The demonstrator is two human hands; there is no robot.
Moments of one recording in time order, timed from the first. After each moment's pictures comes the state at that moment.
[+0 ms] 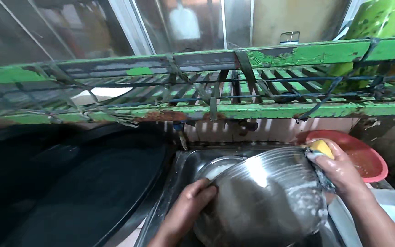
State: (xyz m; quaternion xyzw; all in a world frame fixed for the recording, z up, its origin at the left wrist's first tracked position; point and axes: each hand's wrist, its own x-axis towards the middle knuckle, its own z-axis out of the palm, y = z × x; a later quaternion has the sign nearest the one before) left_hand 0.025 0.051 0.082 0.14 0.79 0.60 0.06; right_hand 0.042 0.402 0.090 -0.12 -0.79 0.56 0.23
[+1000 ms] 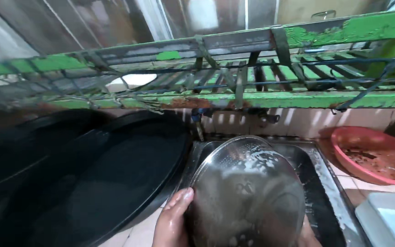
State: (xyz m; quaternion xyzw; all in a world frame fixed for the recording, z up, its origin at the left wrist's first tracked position) left_hand 0.074 0.006 0.047 -0.11 0.62 0.77 -0.09; right_hand 0.088 0.285 -0.105 -0.32 -0.42 0.84 0.07
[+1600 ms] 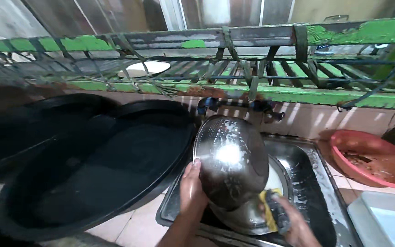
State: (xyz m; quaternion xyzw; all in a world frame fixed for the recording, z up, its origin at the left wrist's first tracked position) left_hand 0.025 0.037 0.028 -0.22 0.54 0.80 -0.15; right_hand 0.086 0.278 -0.087 -0.27 -0.46 0.84 -0.10
